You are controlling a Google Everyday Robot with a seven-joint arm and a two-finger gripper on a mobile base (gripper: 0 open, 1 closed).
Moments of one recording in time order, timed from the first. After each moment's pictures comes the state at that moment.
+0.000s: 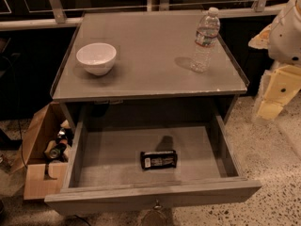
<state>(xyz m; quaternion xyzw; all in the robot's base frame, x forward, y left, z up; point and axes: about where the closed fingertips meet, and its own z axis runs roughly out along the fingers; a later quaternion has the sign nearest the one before) 0.438 -0.216 0.978 -0.60 0.78 -0.04 0.16</state>
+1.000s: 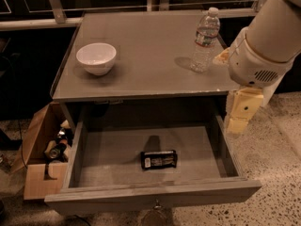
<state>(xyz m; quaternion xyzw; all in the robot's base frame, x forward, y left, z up) 0.449 -0.169 0.929 -0.67 0.73 -0.03 0.15</state>
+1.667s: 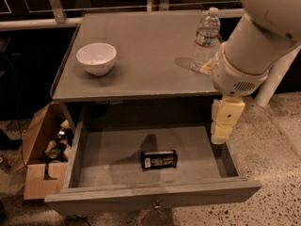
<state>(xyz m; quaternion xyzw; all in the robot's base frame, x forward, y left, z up) 0.459 -0.156 0.899 -0.68 0.72 -0.03 0.14</state>
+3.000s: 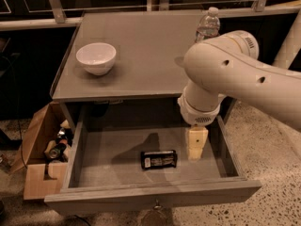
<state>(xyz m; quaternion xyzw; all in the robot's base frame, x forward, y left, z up) 0.488 -0.120 0.771 -0.71 0.69 -0.04 0.10</state>
